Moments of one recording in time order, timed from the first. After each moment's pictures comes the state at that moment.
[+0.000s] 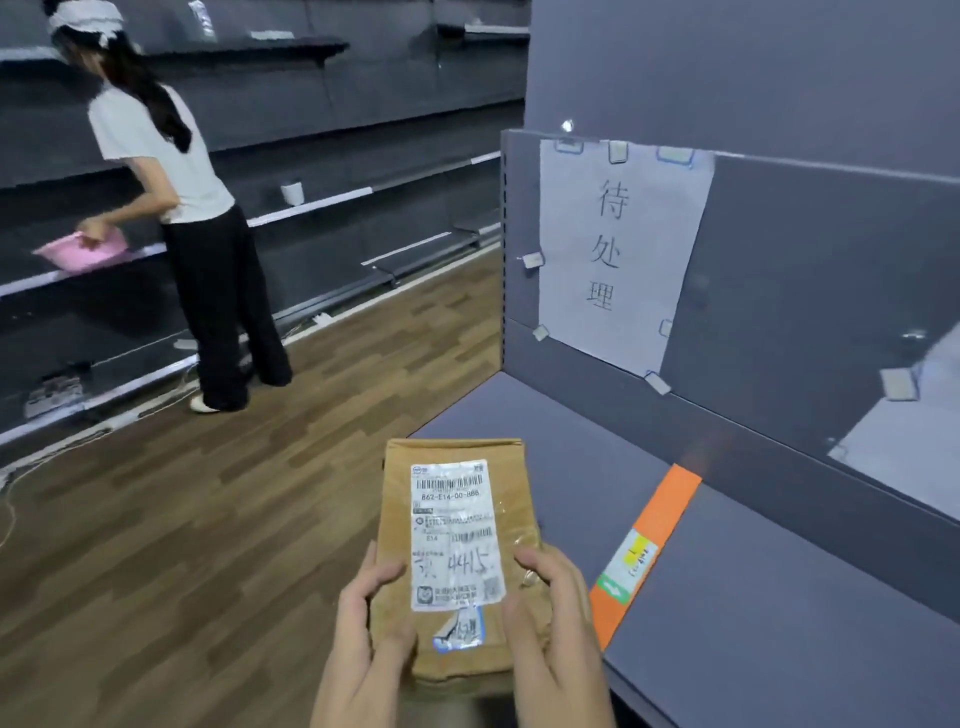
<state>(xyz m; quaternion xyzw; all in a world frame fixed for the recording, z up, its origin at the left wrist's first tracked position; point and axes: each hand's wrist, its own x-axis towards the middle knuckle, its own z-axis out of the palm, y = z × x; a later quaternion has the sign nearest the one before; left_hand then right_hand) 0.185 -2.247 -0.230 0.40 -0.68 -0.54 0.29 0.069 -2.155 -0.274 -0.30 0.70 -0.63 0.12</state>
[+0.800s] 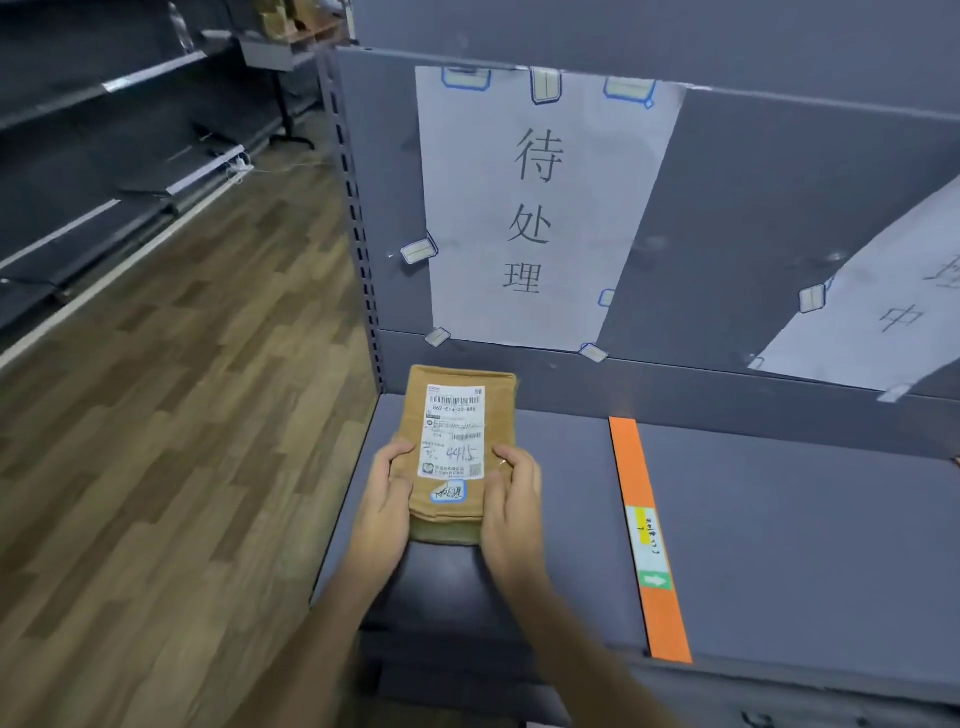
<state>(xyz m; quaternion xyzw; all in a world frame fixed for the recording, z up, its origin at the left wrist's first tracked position) -0.042 -2.506 -0.307 0.17 -0.72 -0.68 0.05 -0.064 -2.377 -0.327 0.01 0.80 -0.60 -0.06</state>
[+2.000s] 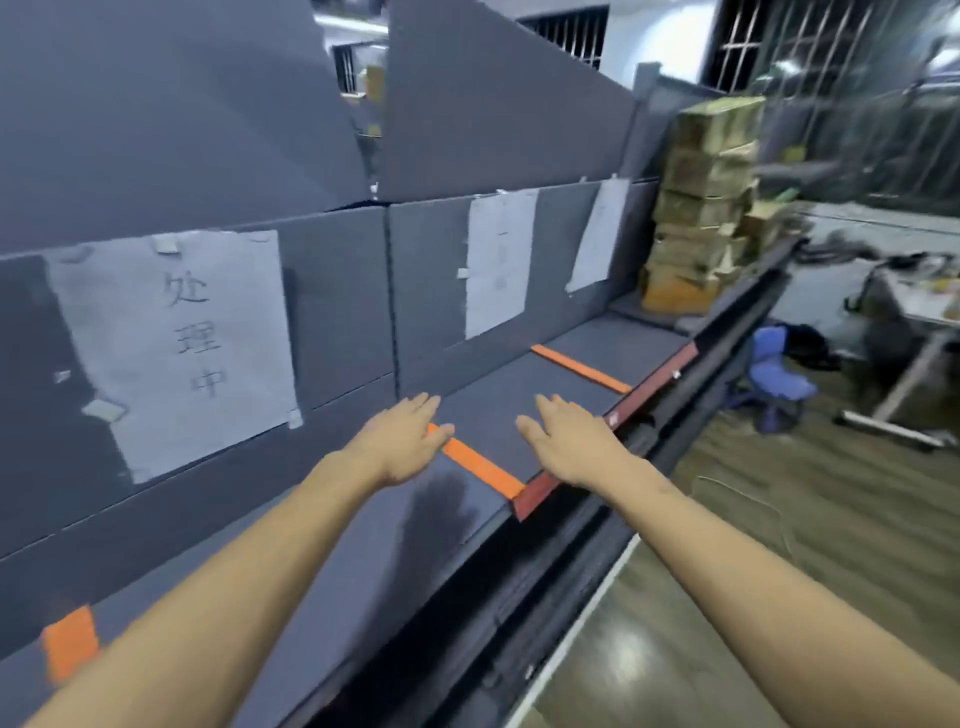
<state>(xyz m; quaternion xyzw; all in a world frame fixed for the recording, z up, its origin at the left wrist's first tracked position) -0.048 -1.965 -0.152 -0.48 -0.87 -0.13 -0.09 0.103 -1.809 -0.157 0.31 0.94 -0.10 -0.05</state>
